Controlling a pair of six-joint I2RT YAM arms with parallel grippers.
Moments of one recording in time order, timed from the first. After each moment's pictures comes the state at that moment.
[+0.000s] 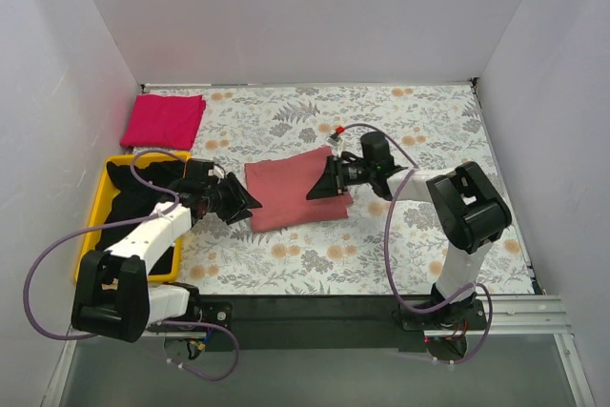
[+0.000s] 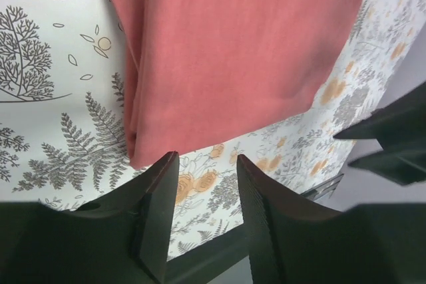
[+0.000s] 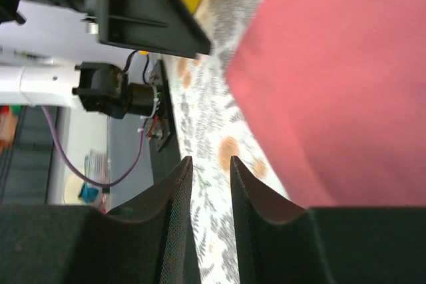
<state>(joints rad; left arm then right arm) -0.21 1.24 0.63 -0.31 0.40 -0.84 0.47 1.82 0.87 0.46 -1.06 0.63</state>
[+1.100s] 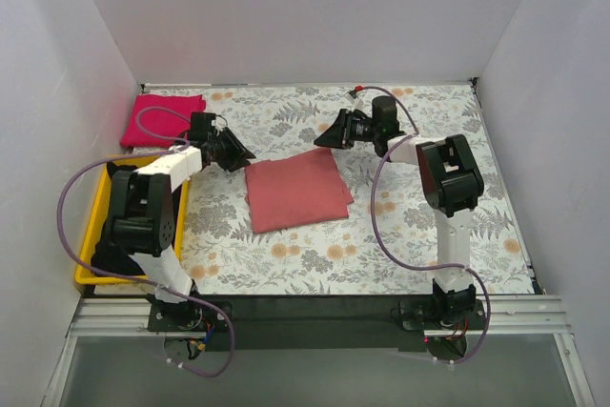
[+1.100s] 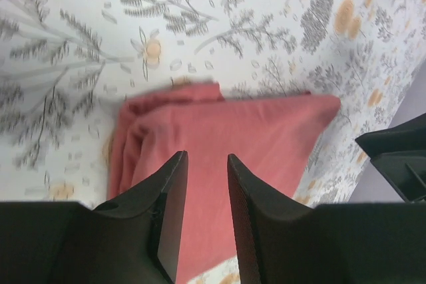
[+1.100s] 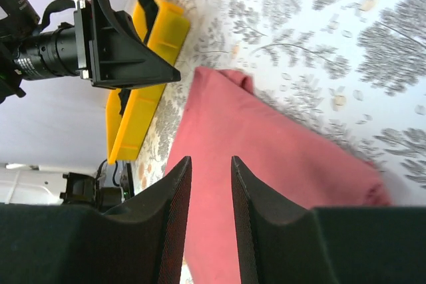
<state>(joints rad) -0.12 1.69 1.06 -0.21 0.31 -0.83 0.33 2.14 1.33 0.49 -0.98 0.74</state>
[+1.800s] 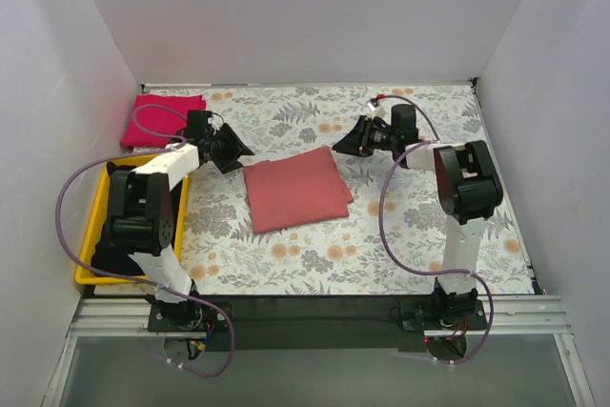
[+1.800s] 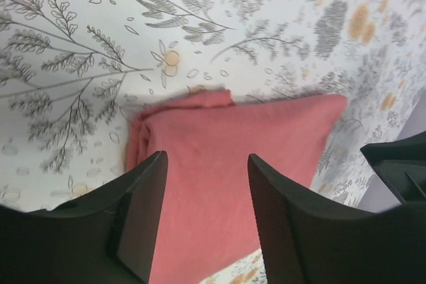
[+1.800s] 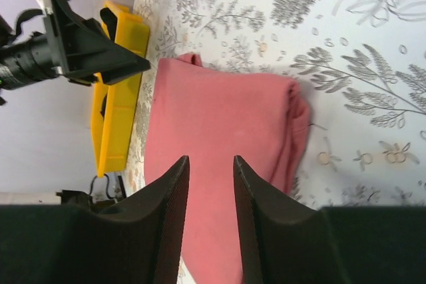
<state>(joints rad) -0.09 1.82 1.14 -0.22 0.33 -0.80 0.23 2.12 1.21 0.44 -0.92 0.73</state>
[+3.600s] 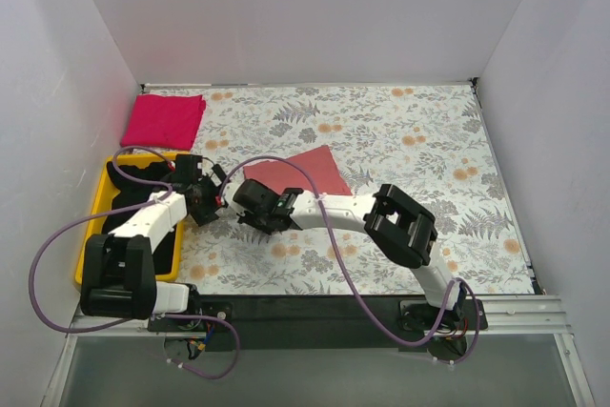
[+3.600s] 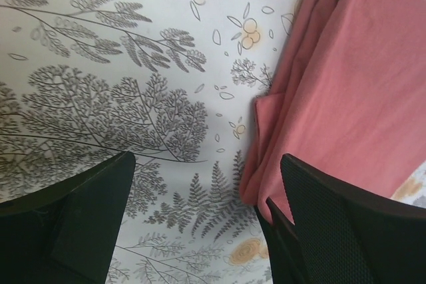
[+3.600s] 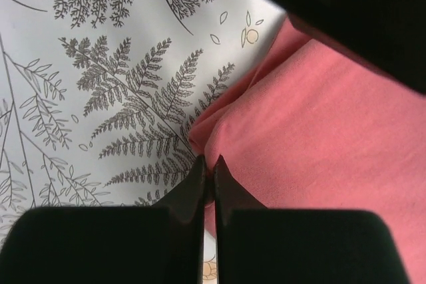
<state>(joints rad) -0.08 1.33 0.68 -0.37 0.13 -0.72 1.18 2.11 1.55 -0.37 0.16 -0.13</state>
